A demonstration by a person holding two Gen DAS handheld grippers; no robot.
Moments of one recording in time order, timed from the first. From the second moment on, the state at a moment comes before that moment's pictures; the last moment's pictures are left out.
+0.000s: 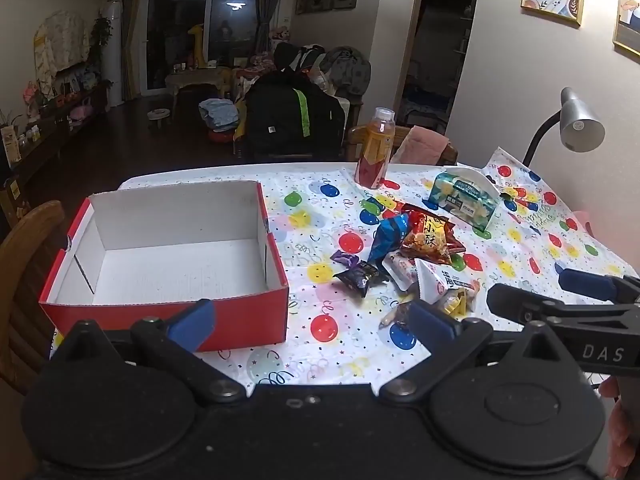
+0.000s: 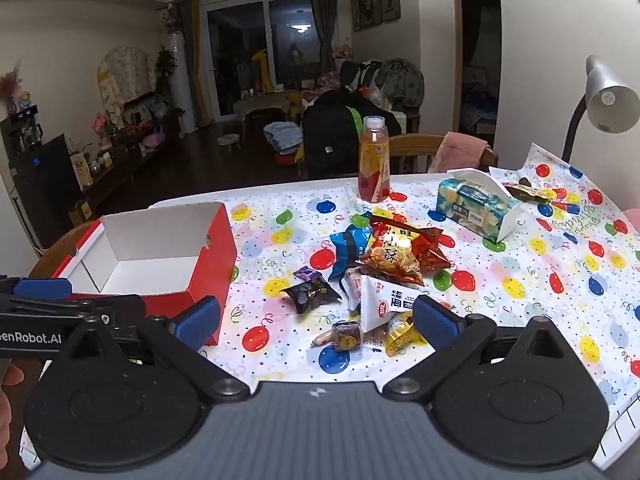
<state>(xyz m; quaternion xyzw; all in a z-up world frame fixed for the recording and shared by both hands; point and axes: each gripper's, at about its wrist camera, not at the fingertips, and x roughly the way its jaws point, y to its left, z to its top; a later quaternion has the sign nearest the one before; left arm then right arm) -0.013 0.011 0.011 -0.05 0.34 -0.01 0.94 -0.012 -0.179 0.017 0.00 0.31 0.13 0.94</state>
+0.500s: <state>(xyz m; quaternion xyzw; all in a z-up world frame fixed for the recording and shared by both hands) -0.014 0.011 0.010 -0.05 0.33 -0.01 0.94 -0.016 -0.179 0.018 0.01 0.30 0.13 0.94</state>
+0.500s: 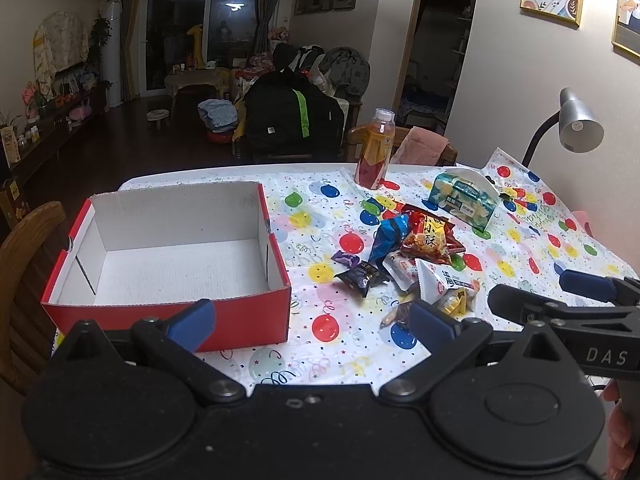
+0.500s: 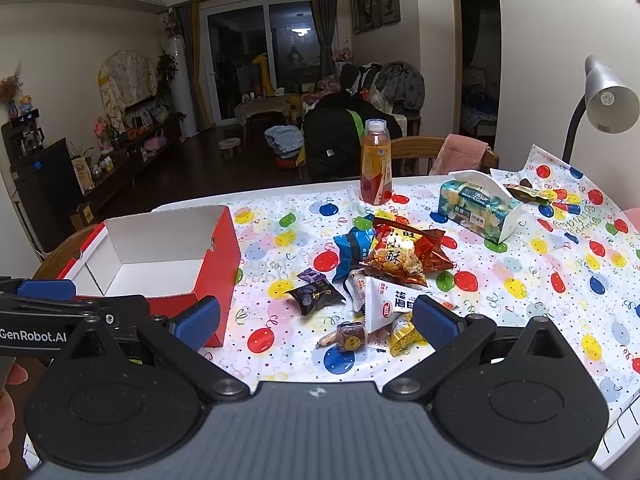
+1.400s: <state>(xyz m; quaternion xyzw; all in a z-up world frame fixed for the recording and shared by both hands) -0.014 0.015 0.016 -0.05 0.33 -0.02 0.94 -0.020 -0.175 0.025 0.03 0.29 0.14 0.95</state>
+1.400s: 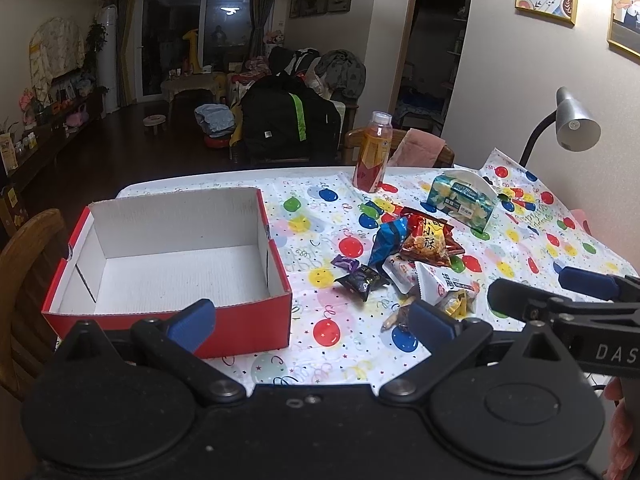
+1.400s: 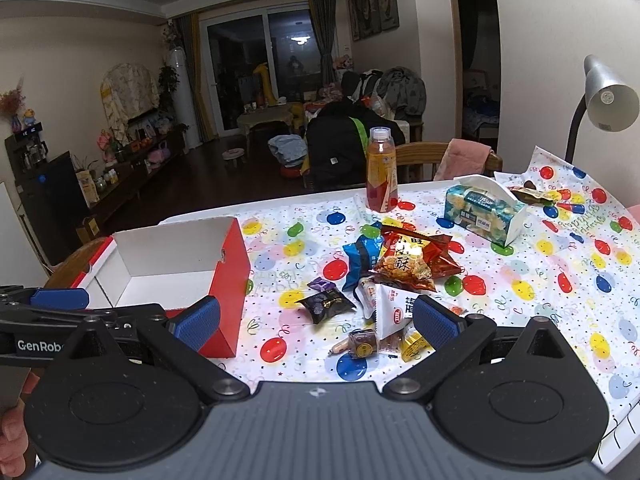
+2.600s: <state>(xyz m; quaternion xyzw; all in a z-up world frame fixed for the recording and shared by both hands) 0.036 -0.035 -0.004 -0.05 0.35 -0.03 0.93 0.034 -0.233 0.002 0.04 0.32 0.13 0.94</state>
